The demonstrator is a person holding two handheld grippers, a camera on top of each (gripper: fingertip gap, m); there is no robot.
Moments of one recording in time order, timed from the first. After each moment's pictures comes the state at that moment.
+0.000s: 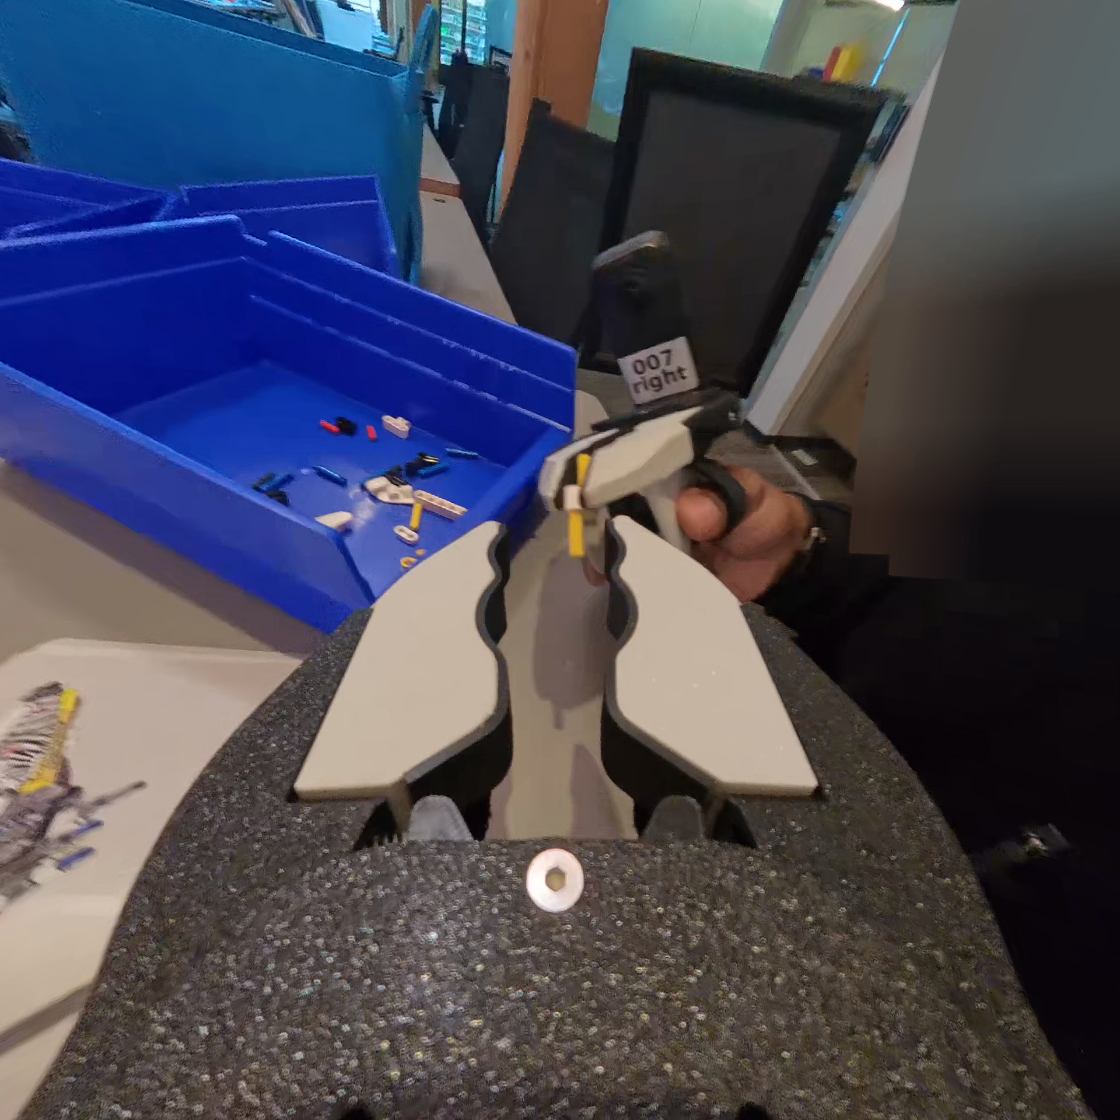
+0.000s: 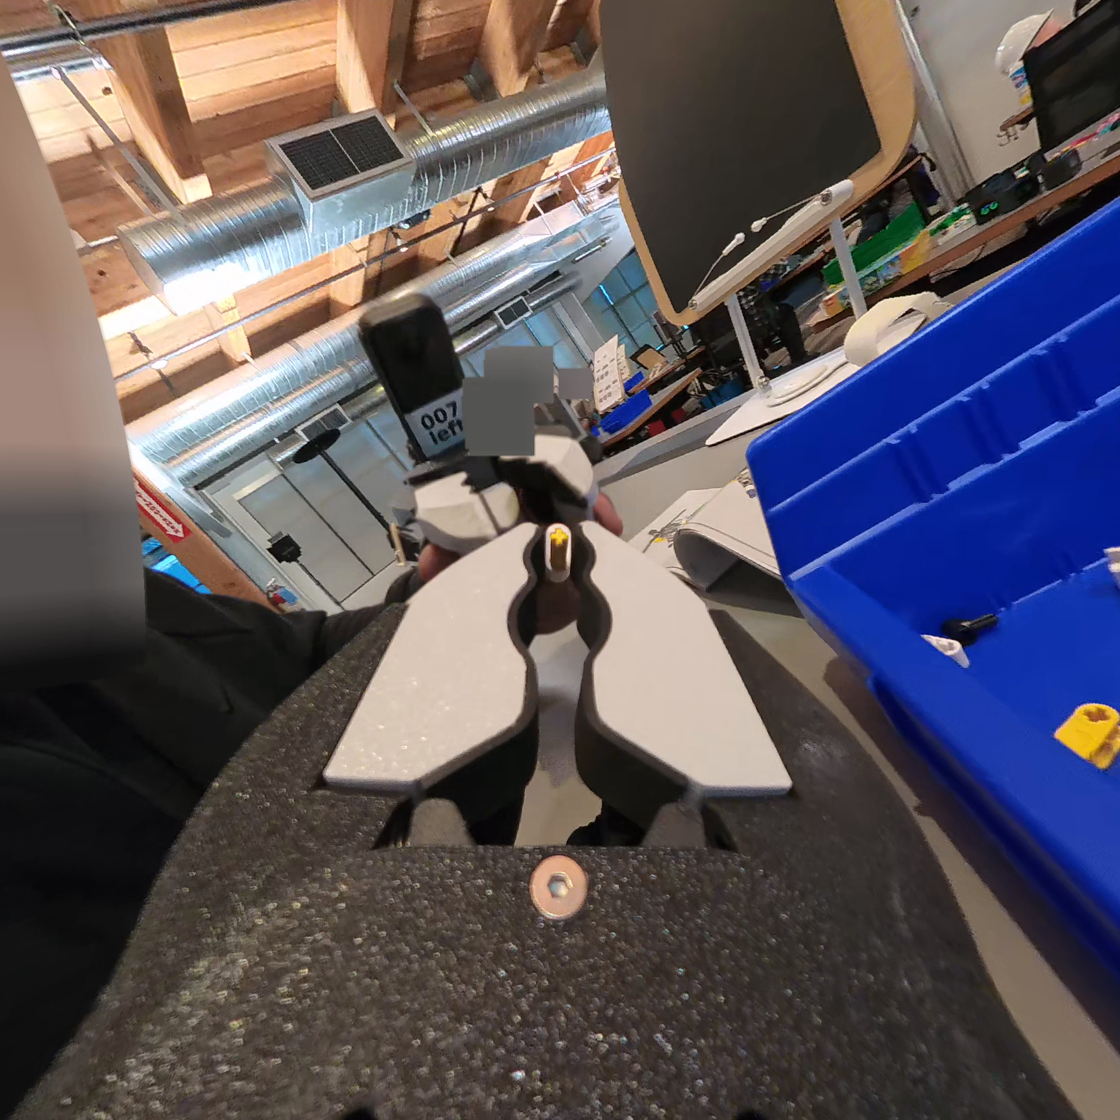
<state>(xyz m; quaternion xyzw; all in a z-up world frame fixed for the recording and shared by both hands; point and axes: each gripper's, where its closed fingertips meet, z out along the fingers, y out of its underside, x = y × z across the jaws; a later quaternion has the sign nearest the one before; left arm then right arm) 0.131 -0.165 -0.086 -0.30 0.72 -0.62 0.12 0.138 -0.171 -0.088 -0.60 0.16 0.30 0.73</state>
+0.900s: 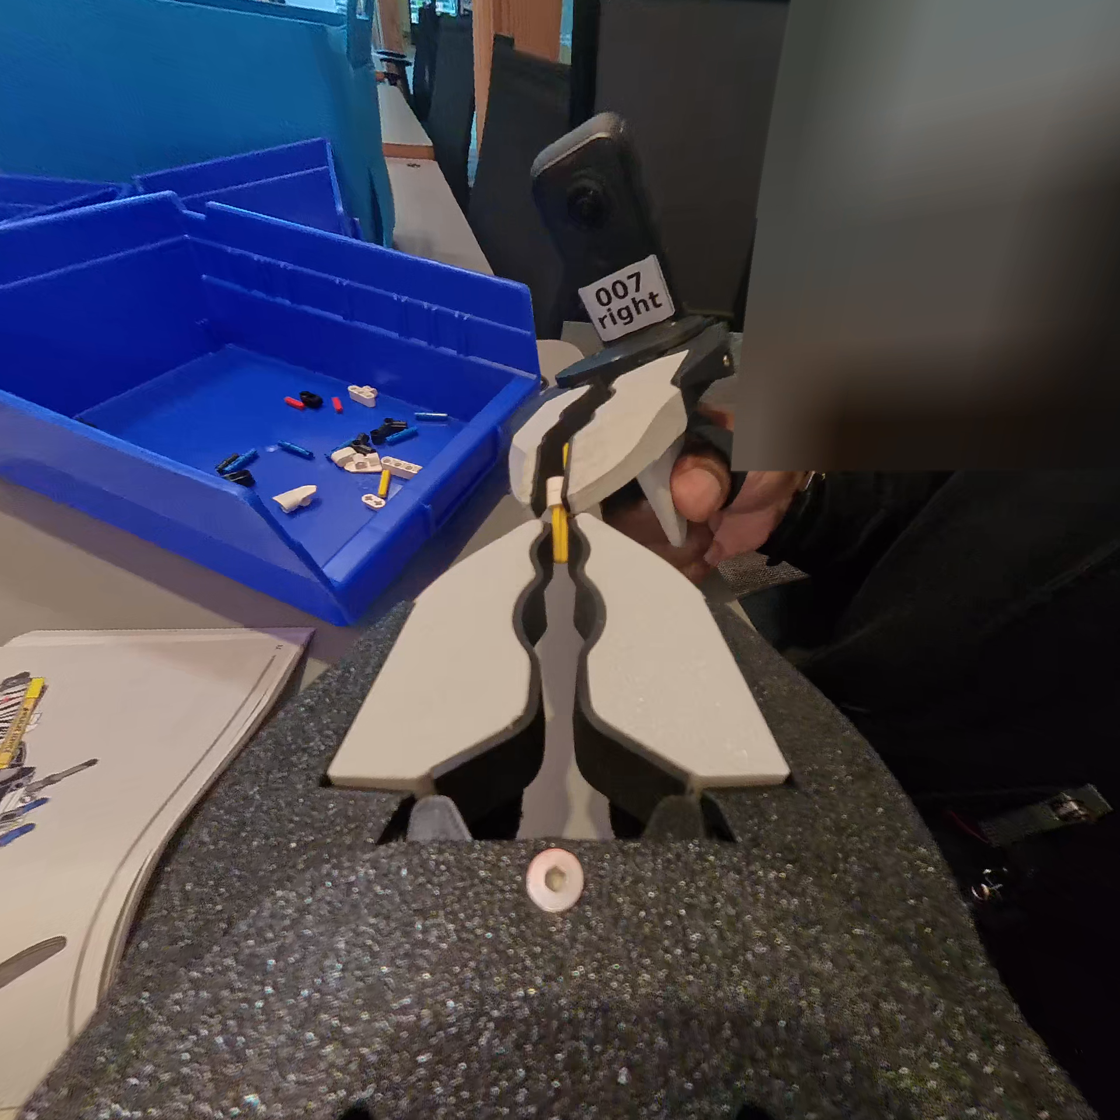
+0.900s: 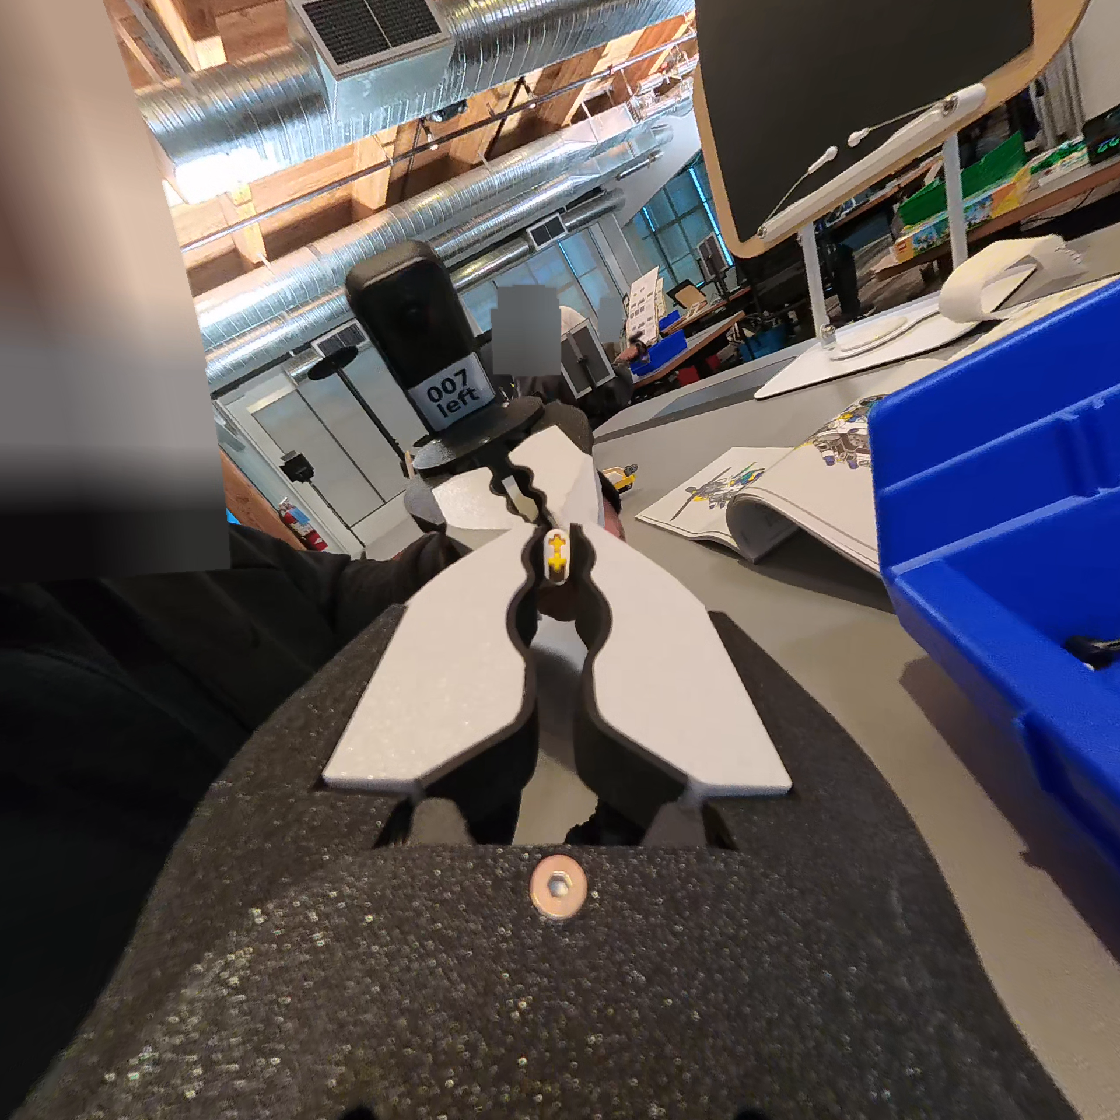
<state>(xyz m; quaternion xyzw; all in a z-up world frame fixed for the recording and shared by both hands) 0.105 -0.176 -0.106 -0.26 0.75 -0.59 0.14 0.104 -0.159 -0.092 -0.64 0.10 0.30 0.70</state>
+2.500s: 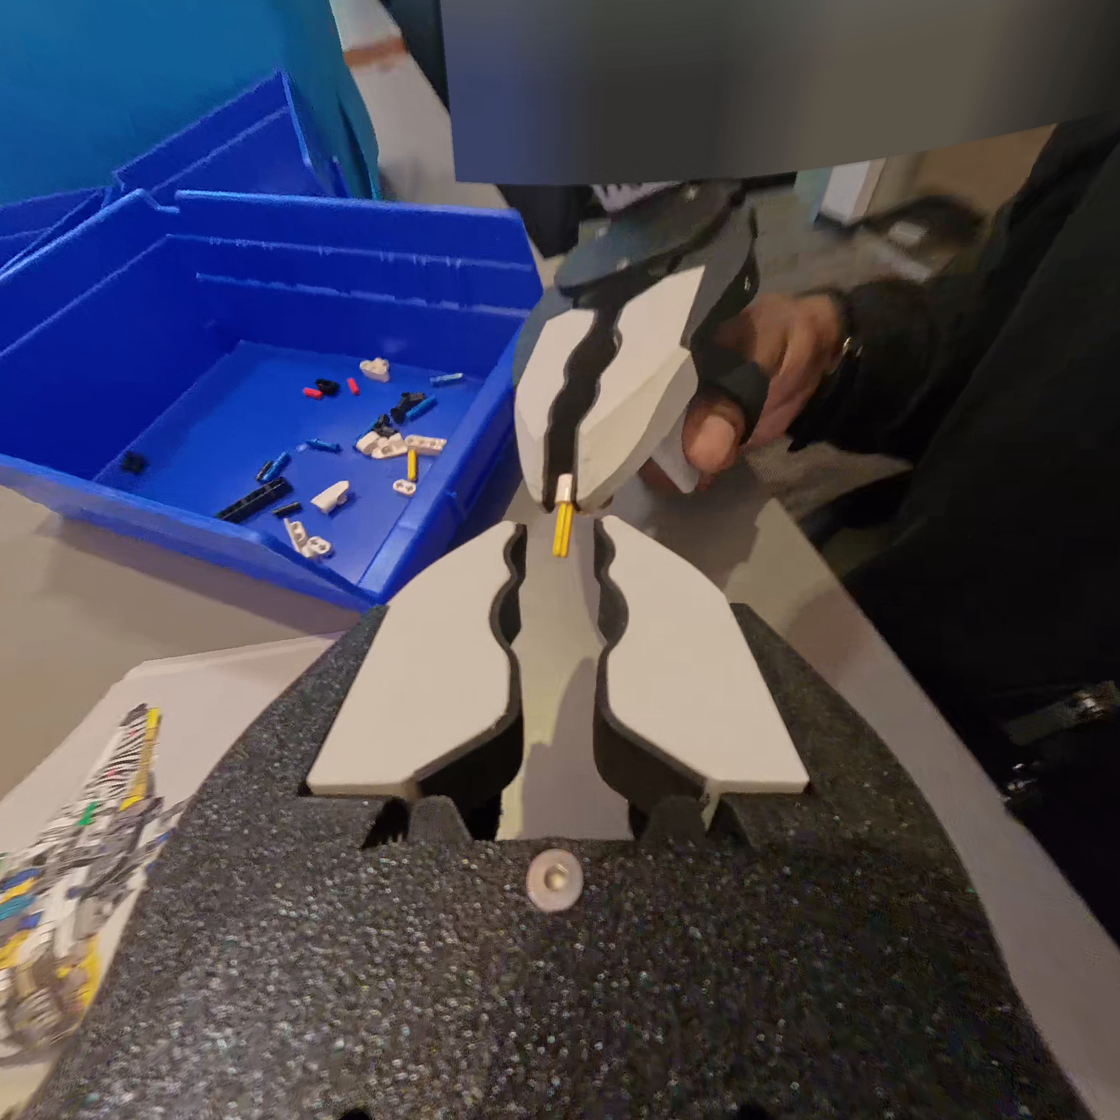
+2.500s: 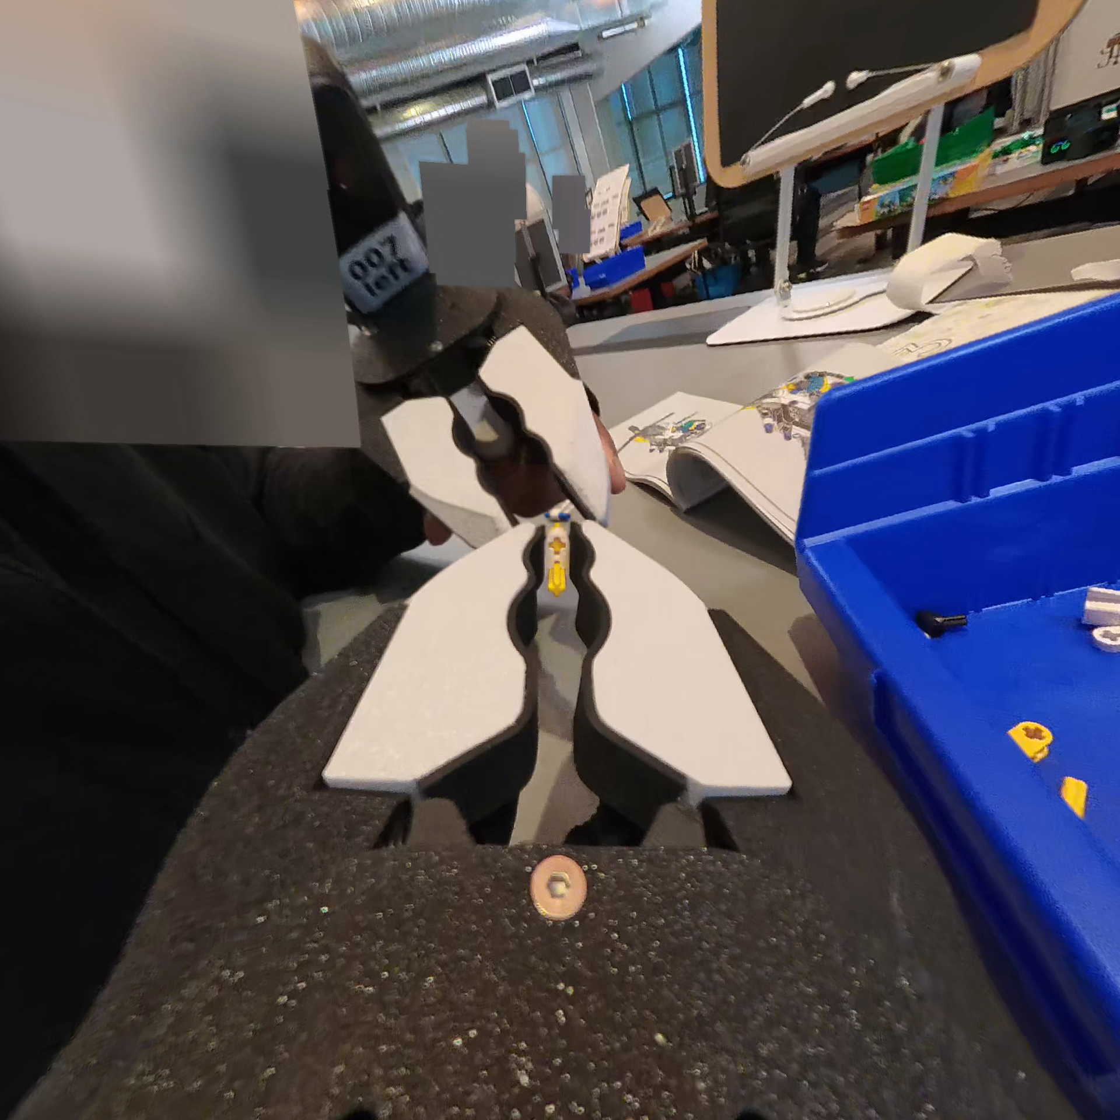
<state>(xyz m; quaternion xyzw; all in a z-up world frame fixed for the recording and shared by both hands) 0.114 -0.180 -0.117 -0.20 0.82 -0.50 0.19 0.113 -0.172 -0.109 -0.71 0.04 0.22 0.67</state>
